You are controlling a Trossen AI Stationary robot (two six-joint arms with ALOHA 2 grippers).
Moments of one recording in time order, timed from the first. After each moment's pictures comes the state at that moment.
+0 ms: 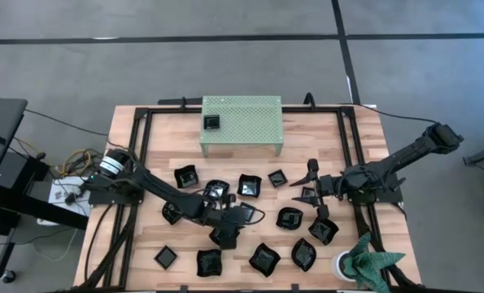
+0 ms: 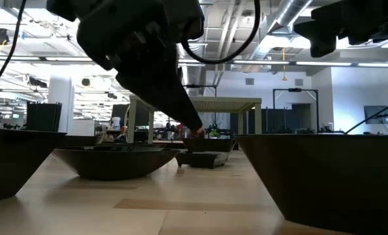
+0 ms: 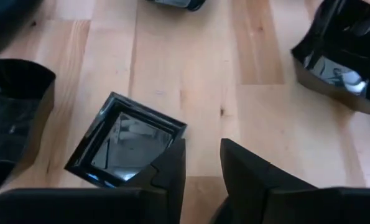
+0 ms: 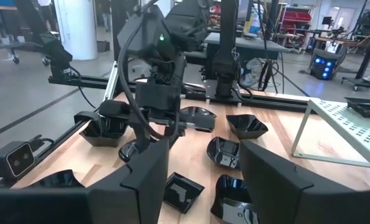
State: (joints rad) left arm -0.43 1.89 1.10 -0.06 -0.27 -0.24; right arm 0.40 0.77 0.22 0.49 0.29 -0.06
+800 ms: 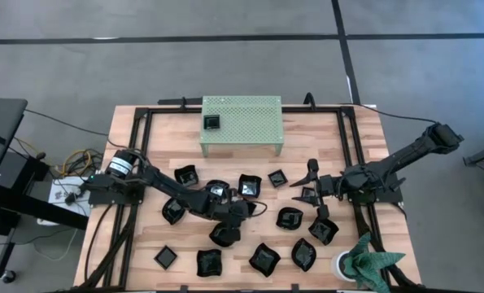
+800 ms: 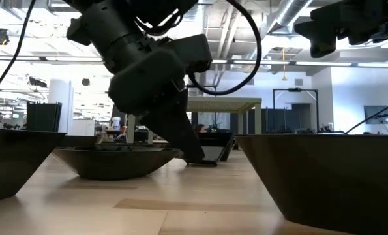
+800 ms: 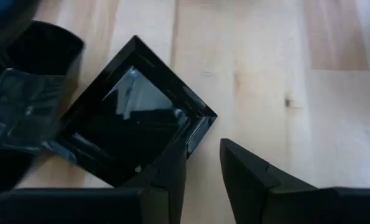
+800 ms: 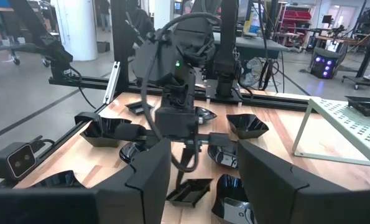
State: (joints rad) left arm -0.36 1.96 1.10 -0.05 -0.26 -0.24; right arm 0.40 0.77 0.22 0.49 0.29 -0.05
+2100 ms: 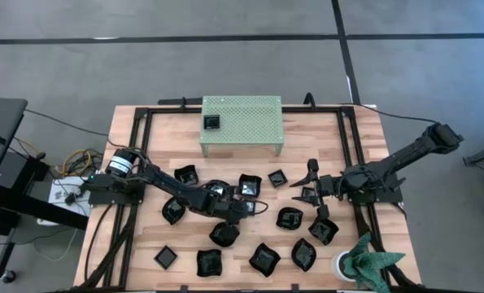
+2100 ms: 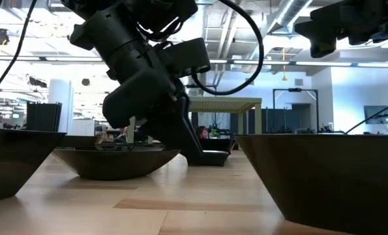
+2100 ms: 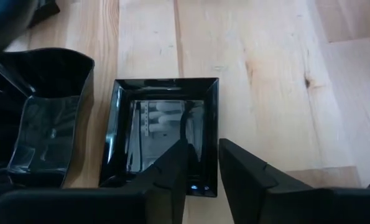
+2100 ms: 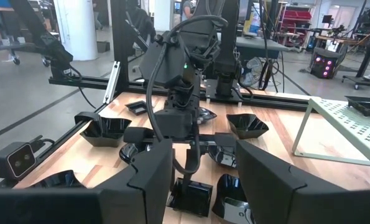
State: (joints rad) left arm -0.34 1.96 1.08 -0.04 -0.27 -0.04; right arm 0.40 0.77 0.22 0.49 0.29 -0.05
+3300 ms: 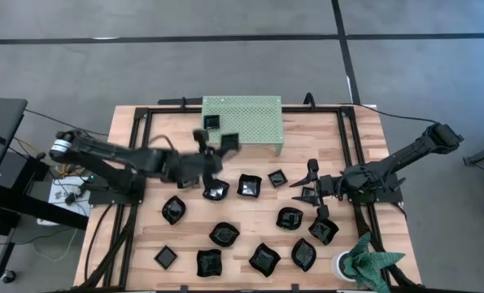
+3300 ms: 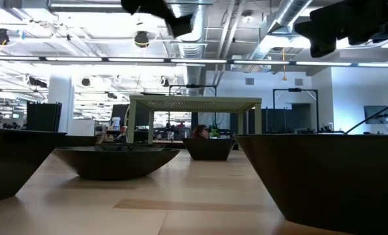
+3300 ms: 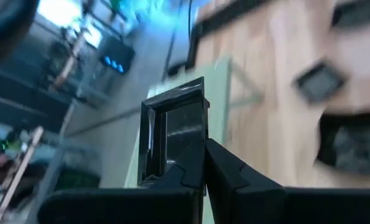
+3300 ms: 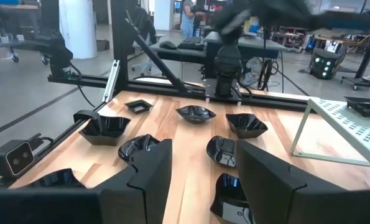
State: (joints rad) left arm -0.19 1.32 1.13 -0.37 -0.74 0.47; right arm 0.40 0.77 0.22 0.48 0.29 -0.06
